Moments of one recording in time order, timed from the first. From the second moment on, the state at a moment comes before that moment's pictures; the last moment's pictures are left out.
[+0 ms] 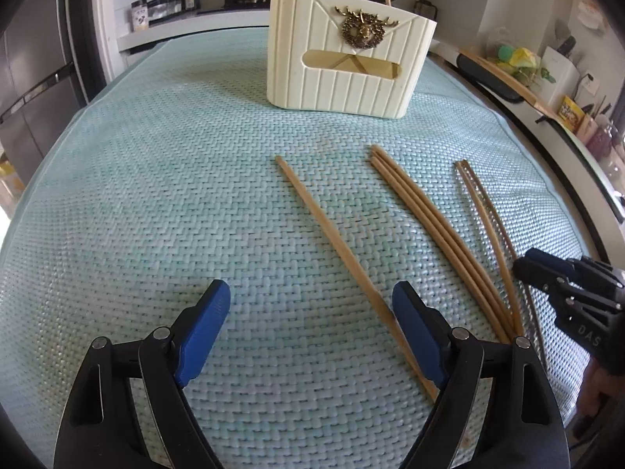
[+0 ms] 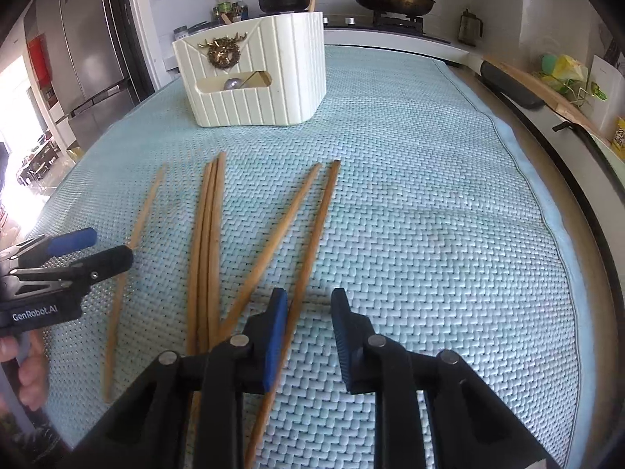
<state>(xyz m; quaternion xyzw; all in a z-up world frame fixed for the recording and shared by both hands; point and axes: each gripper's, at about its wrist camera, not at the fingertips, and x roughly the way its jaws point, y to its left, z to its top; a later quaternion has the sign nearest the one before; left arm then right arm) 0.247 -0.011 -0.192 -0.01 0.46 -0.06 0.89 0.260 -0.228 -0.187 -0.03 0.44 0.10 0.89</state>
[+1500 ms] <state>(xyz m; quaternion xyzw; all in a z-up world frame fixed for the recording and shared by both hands) 0.310 0.032 -0.192 0.02 0.47 -0.04 0.88 0.364 -0.233 -0.182 -0.04 0.46 0.11 0.88</state>
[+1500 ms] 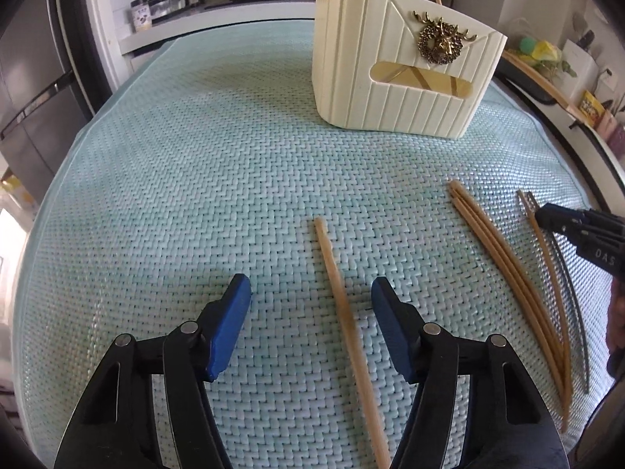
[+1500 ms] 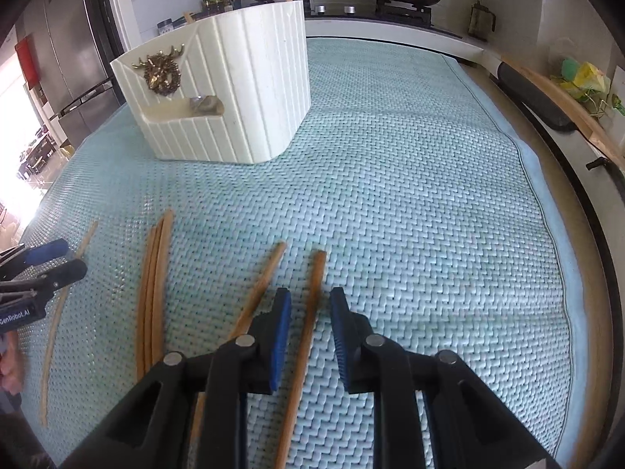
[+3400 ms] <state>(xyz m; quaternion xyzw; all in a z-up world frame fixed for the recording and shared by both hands) 0.229 0.051 0.016 -0.09 0.22 -0.18 0.95 0.216 -0.240 0.034 0.04 0.14 0.21 0.97</state>
